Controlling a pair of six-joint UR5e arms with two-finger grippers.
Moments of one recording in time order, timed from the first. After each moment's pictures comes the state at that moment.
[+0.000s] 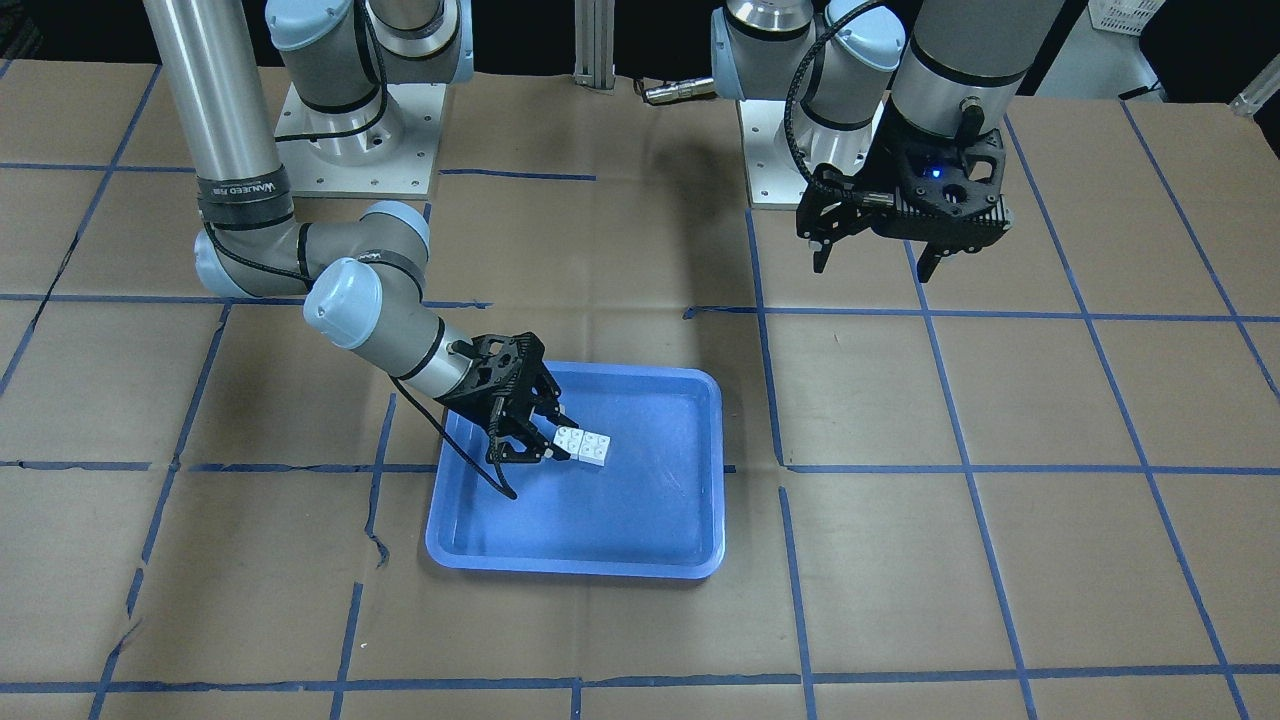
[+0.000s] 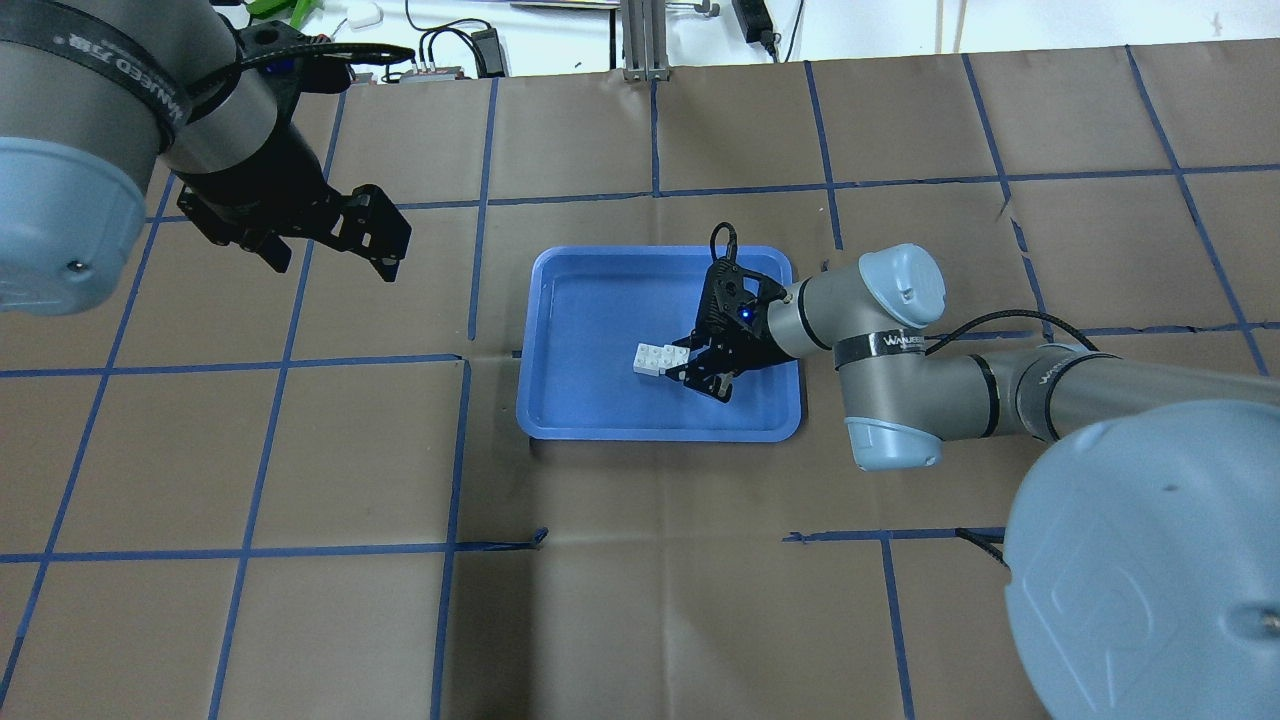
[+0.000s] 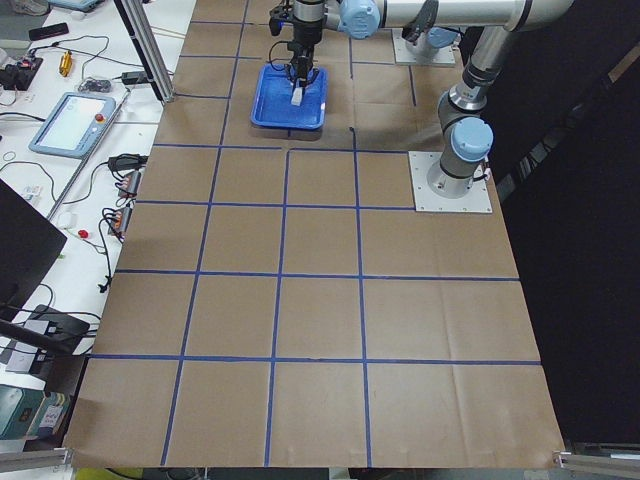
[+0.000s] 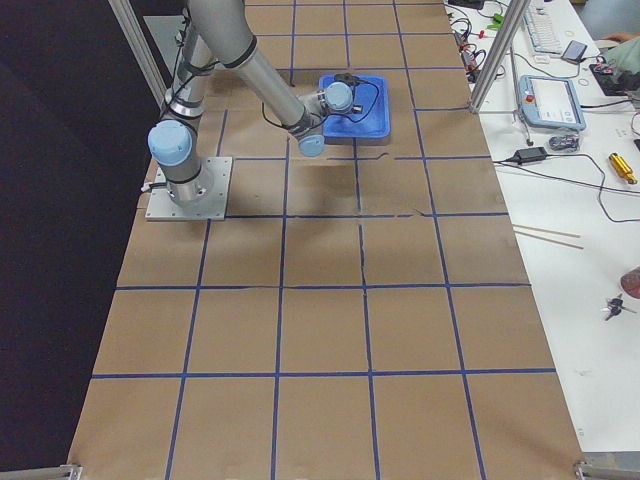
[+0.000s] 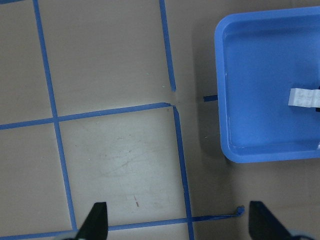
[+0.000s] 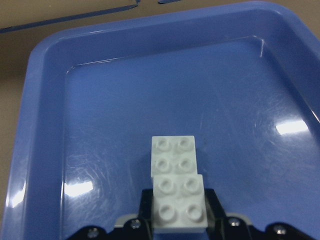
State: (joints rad) left arm -1.57 -1.53 -1.67 -1.46 1.60 0.13; right arm 1.64 -1.06 2.11 -2.87 -0.88 -1.15
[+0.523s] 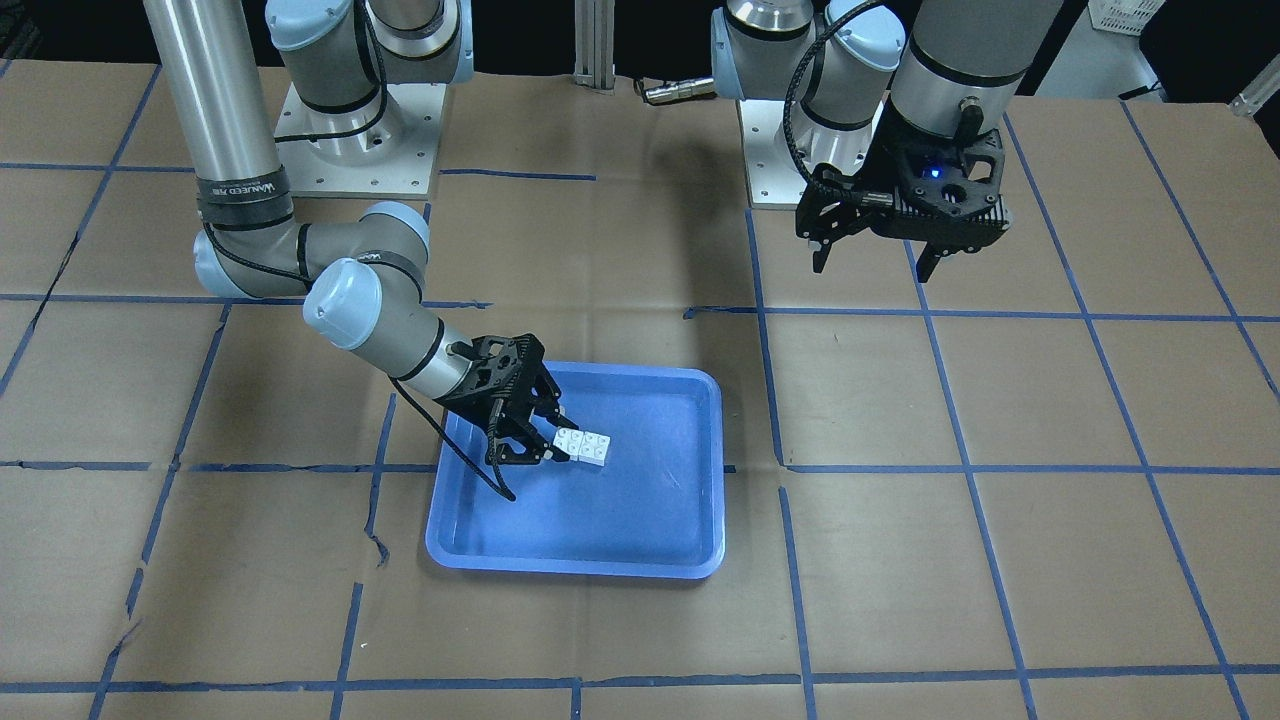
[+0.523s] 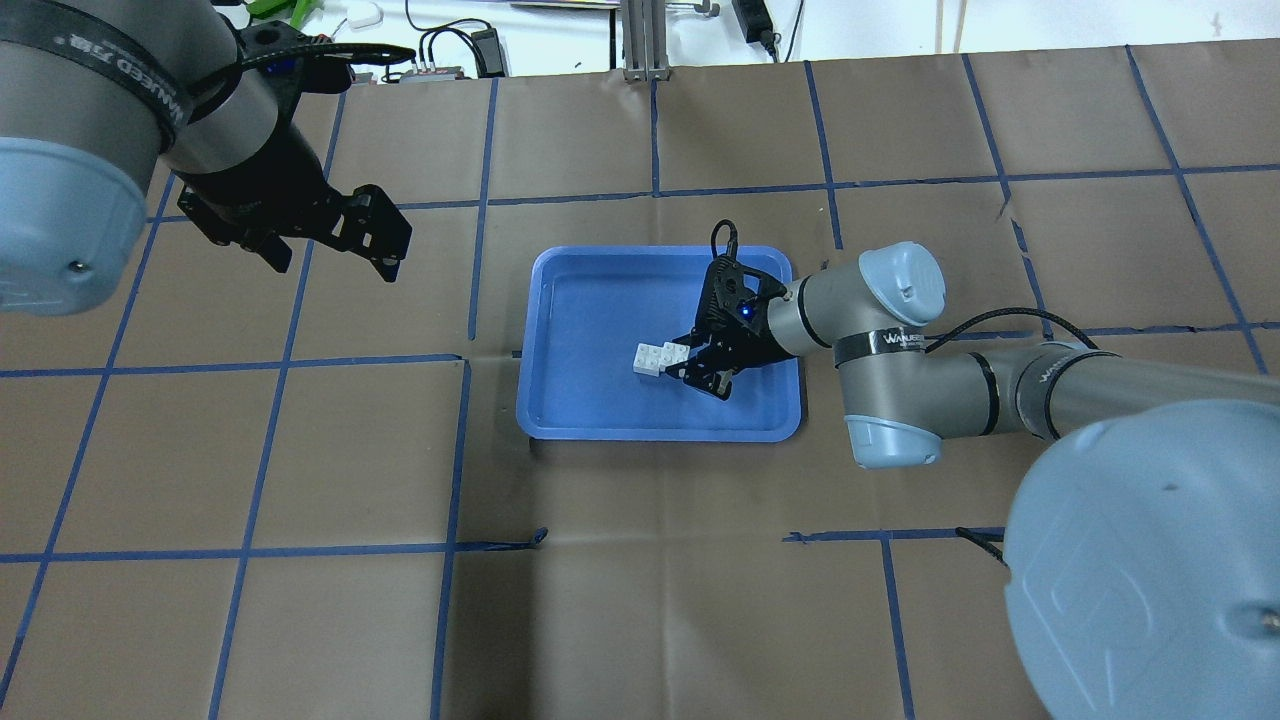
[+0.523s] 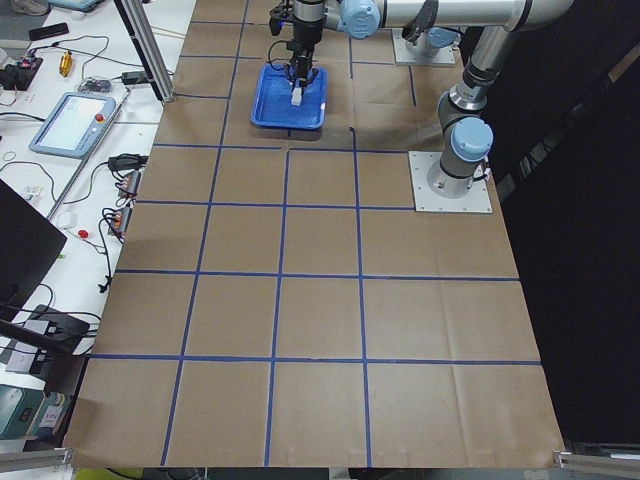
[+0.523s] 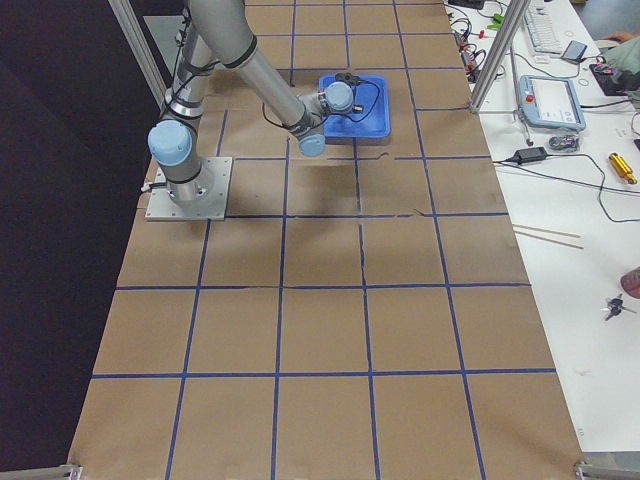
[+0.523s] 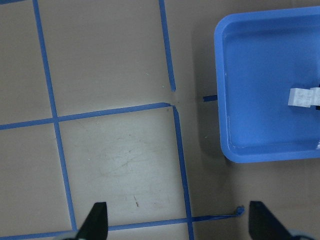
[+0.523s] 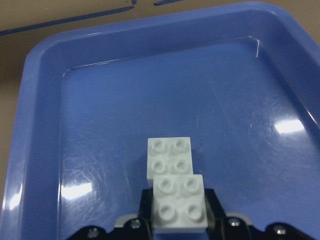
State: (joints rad) left arm -1.57 -1.53 -1.67 -1.46 1.60 0.13; right arm 1.64 -1.06 2.11 -2.87 -0.88 -1.14
